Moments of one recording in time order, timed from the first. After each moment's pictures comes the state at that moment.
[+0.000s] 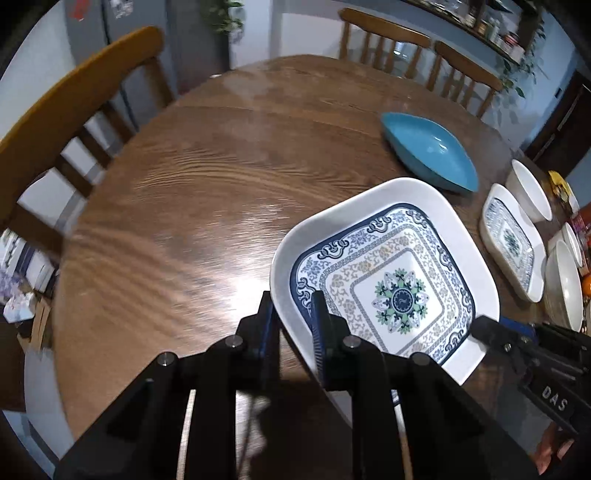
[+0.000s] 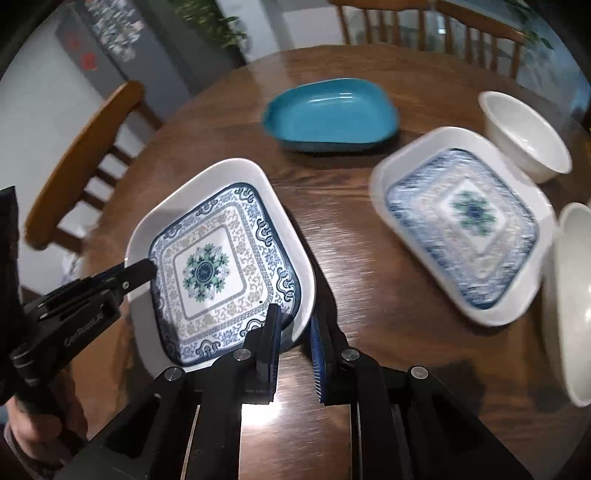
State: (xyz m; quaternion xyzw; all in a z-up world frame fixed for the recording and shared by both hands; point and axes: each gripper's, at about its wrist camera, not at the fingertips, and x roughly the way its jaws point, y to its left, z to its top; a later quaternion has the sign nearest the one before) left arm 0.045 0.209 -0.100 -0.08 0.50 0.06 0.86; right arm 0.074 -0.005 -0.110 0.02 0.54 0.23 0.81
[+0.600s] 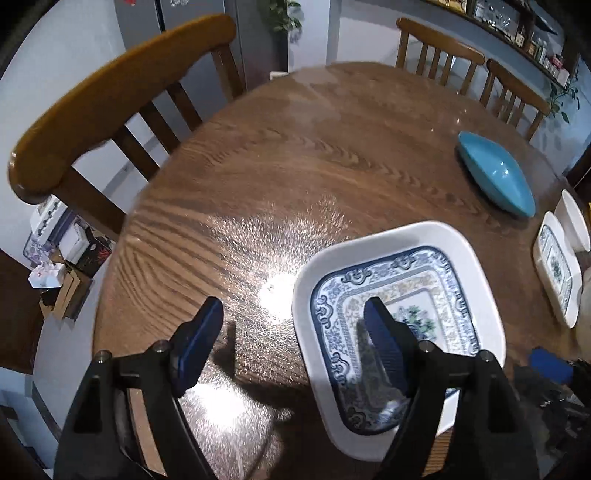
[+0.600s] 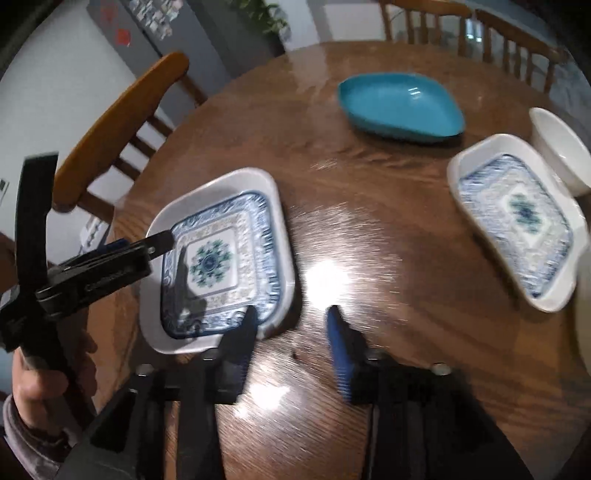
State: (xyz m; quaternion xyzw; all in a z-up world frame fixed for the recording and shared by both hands) left arm 0.032 0.237 -0.099 -0.09 0.50 0.15 0.85; right arm 0.054 -0.004 -0.103 0.01 0.53 0.26 0.81
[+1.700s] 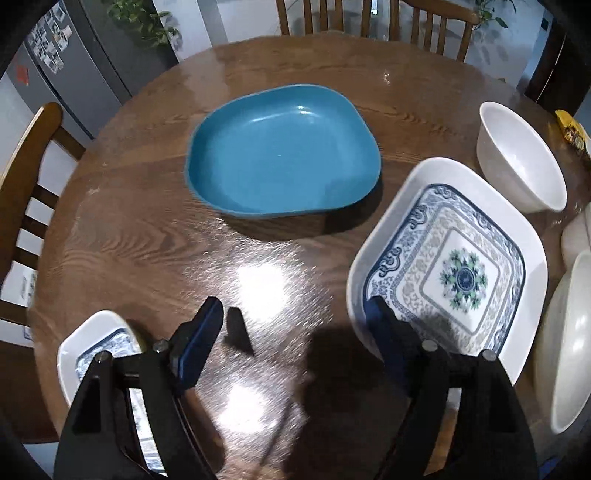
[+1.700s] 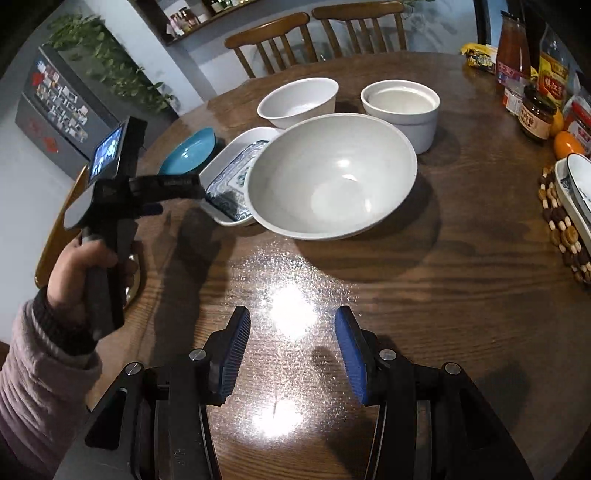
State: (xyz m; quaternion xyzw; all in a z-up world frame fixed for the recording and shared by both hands) left arm 0.159 0.034 -0.124 0.03 0.55 0.05 0.83; right arm -0.003 -0.217 -0.092 0.13 0.51 0.12 0.84
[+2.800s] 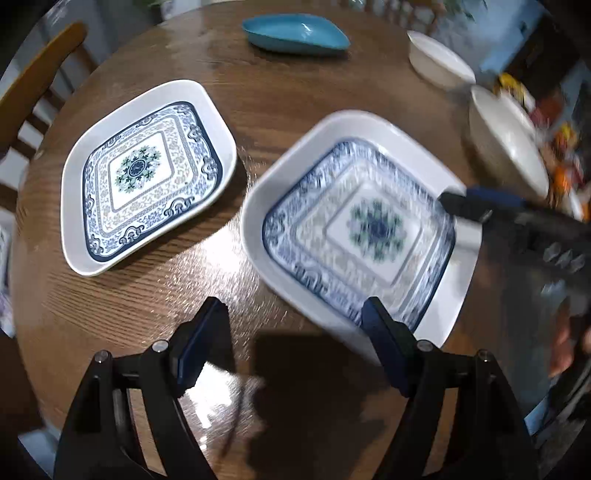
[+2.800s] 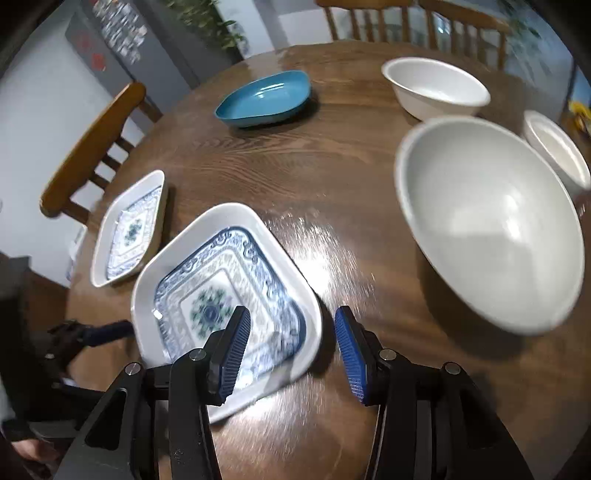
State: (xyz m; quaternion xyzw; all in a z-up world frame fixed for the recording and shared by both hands) left arm -0.036 0.097 -0.154 -0.06 0.58 -0.03 0.81; right arm 0.052 -0.115 -0.128 -0.01 0.54 0.23 0.81
